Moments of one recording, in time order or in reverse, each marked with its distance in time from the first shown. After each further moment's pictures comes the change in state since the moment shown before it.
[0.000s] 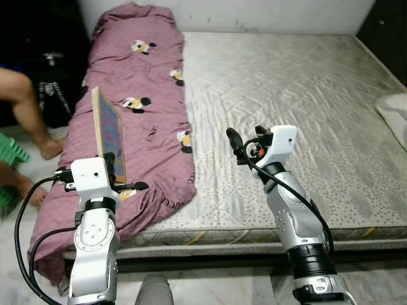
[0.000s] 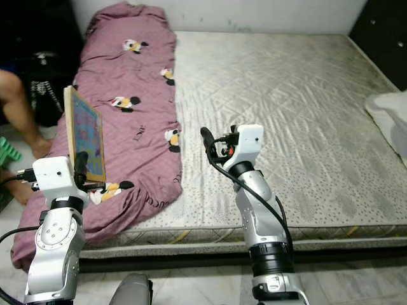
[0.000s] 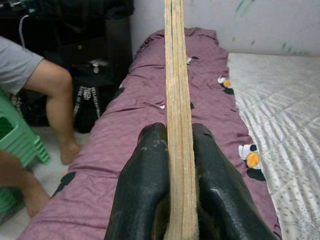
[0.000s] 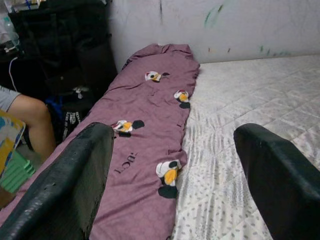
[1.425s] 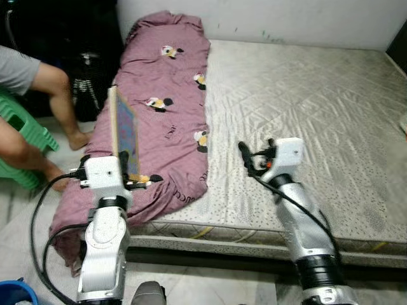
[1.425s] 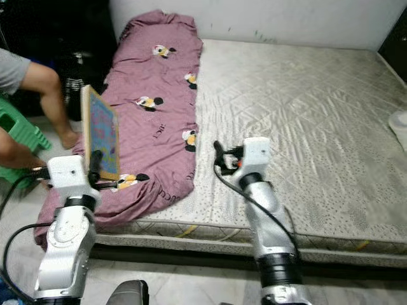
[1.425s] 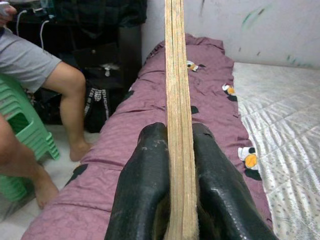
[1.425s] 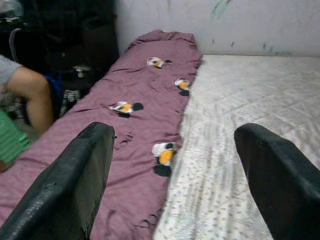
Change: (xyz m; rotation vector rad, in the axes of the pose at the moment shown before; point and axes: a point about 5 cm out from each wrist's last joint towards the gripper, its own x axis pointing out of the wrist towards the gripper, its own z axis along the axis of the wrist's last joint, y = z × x) left arm 0.002 -0.015 -0.002 -0.020 -0.004 -0.058; right arm -0.013 -0.010 -0.015 -0.090 0.062 -0.072
